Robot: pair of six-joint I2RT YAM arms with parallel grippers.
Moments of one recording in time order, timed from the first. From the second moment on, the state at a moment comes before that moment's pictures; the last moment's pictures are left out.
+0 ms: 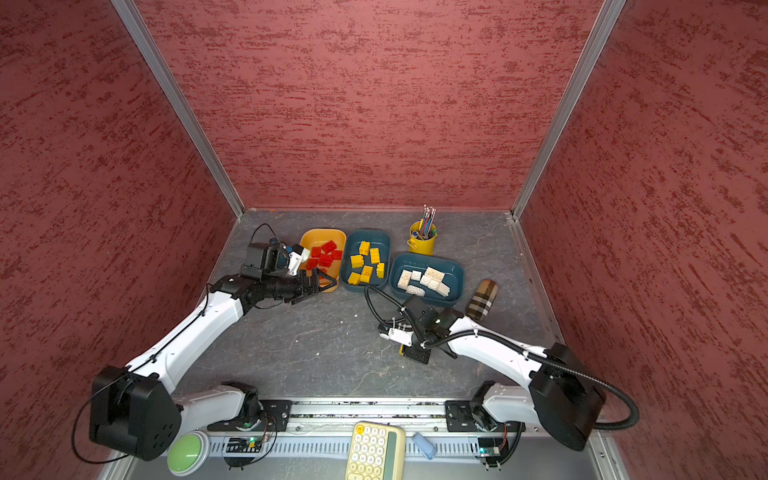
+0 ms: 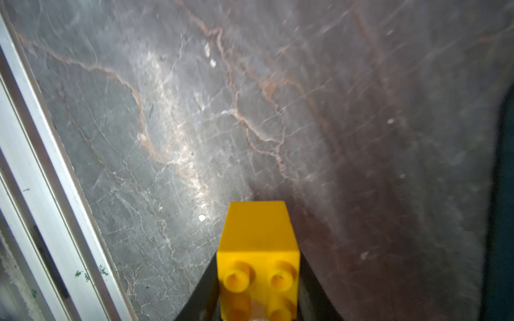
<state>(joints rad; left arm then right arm) -0.23 1.22 0.91 -0.54 0.67 -0.51 0.76 1.23 0.71 -0.67 -0.15 -0.46</state>
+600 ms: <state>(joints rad) -0.18 1.19 0.91 -0.55 0.68 -0.49 0.53 1.80 1.31 -0.26 -0.22 -0.48</state>
